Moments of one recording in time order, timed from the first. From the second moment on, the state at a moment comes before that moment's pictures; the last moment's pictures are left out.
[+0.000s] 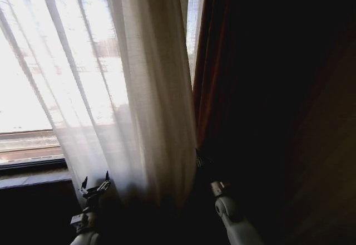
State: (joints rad) left arm 1.45 -1.40 -0.75 -1.74 -0.31 -0.35 -0.05; right arm -1.17 1.33 0.39 1.69 0.18 0.29 -0.12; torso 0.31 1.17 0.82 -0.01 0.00
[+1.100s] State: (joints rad) left arm 1.45 -1.40 -0.75 -1.74 -0.31 -0.35 -0.05; right arm -1.19 1.33 0.39 1.72 0.14 0.27 -0.11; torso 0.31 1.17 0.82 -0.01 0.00
